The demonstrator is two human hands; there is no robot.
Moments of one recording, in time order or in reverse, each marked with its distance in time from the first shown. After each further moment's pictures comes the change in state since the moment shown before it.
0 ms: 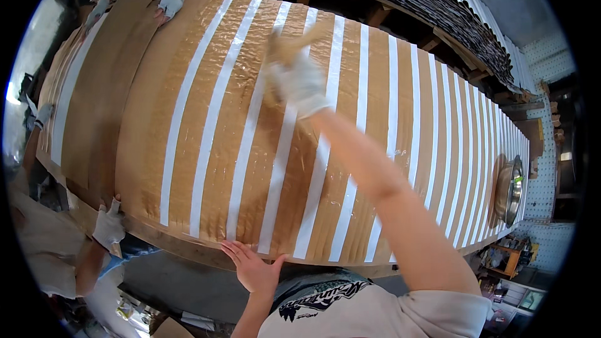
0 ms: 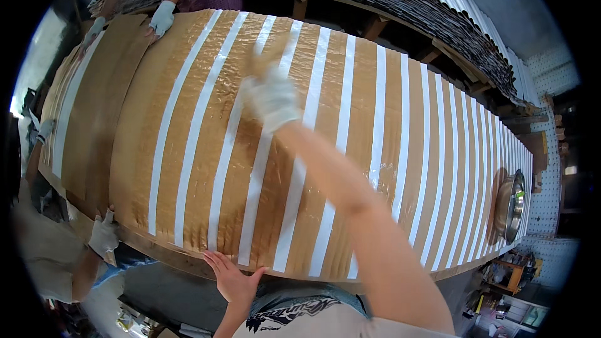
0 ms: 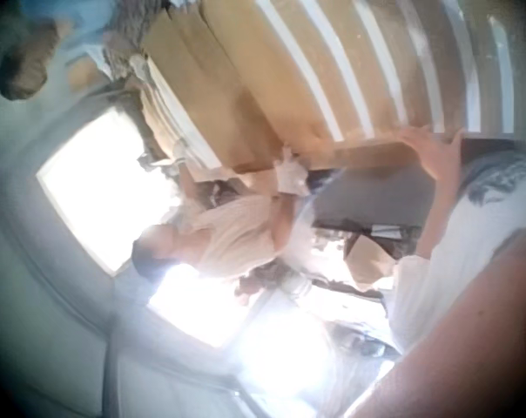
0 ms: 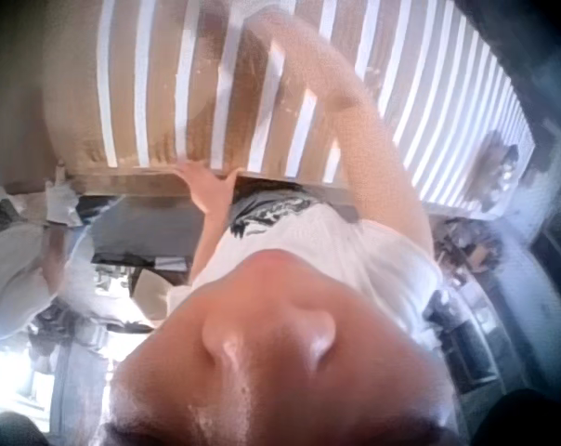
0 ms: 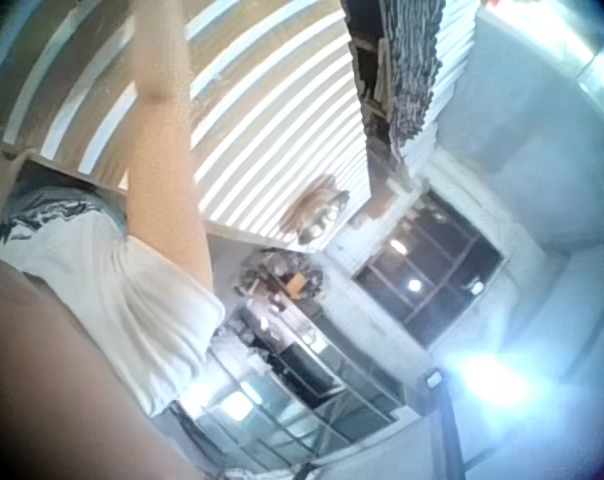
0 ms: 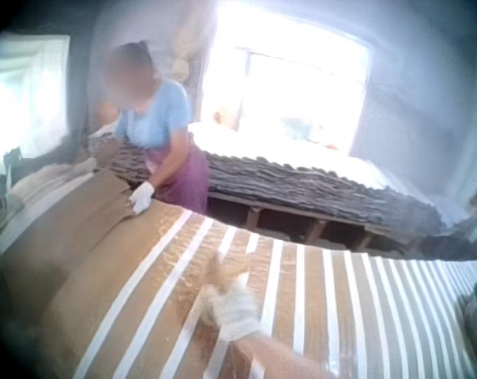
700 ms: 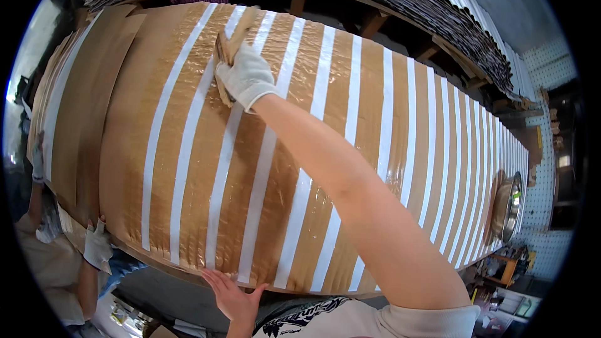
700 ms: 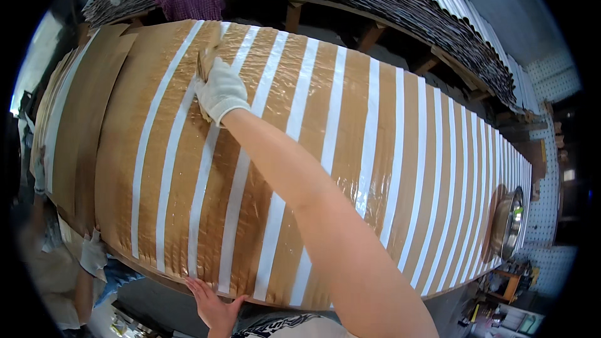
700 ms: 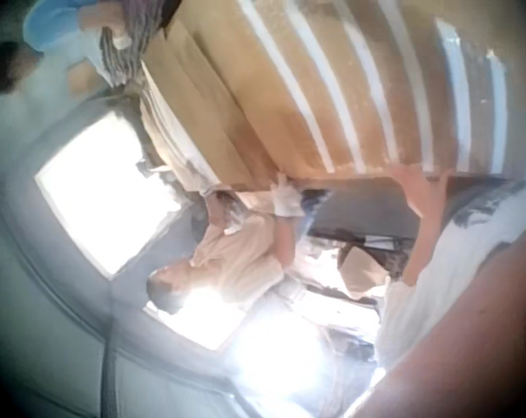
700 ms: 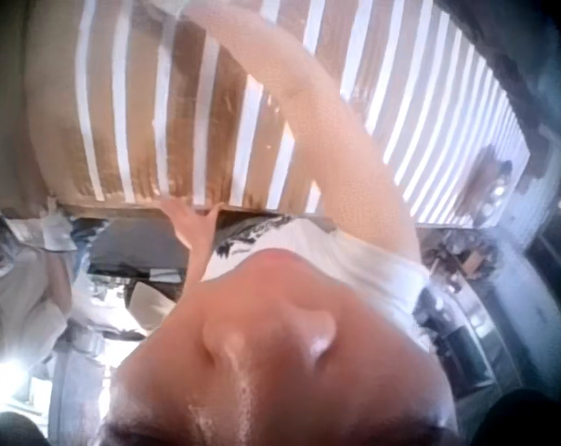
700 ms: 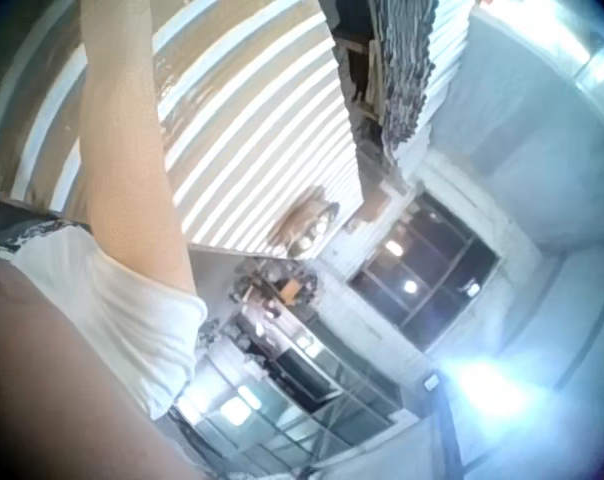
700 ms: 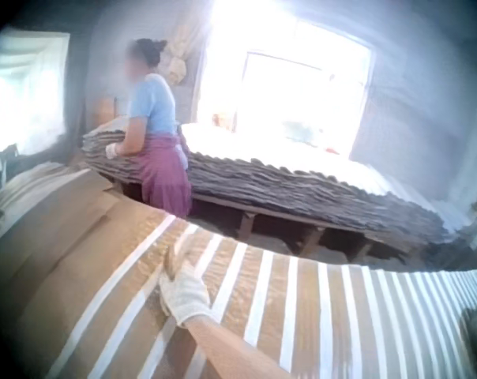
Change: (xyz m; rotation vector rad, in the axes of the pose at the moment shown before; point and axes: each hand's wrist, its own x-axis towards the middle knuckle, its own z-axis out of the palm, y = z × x) left_hand 0.004 0.003 0.002 -0.134 0.016 -0.015; right_hand 0.088 -0.017 0.039 0.022 0.063 -0.327
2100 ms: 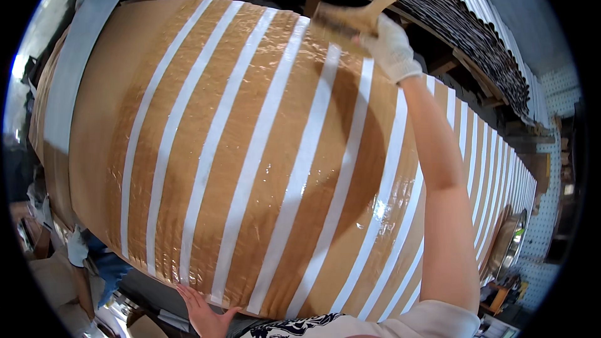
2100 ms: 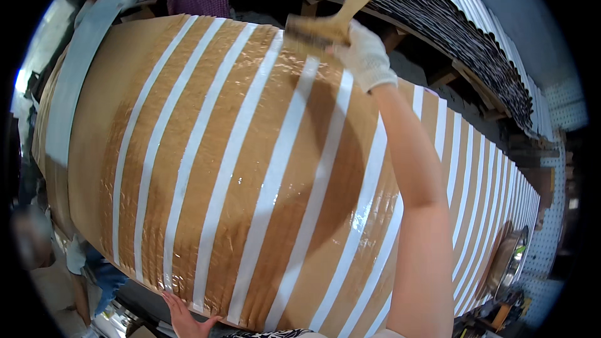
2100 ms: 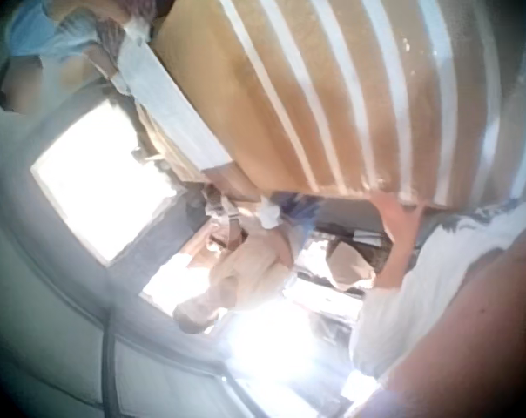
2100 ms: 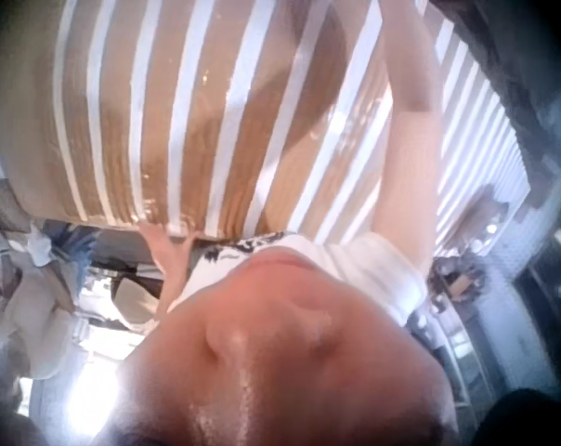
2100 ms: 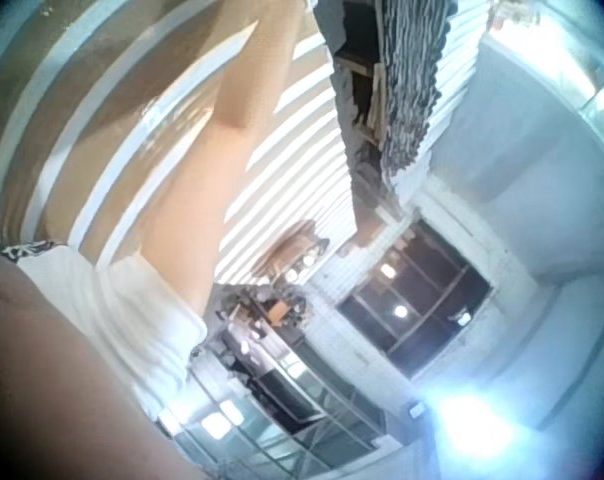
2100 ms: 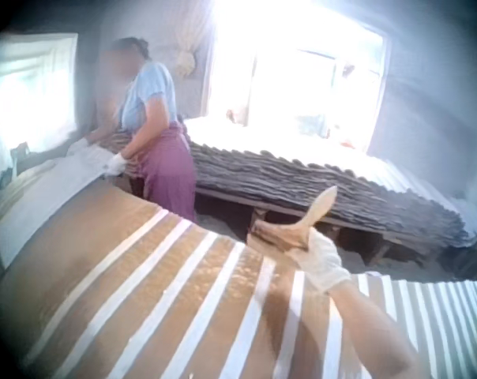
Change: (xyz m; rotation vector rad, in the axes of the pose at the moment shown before) left_hand 0.005 0.014 -0.007 -0.079 0.030 -0.060; right_hand 0.117 0.214 -0.182 -0.115 -0.035 -0.313
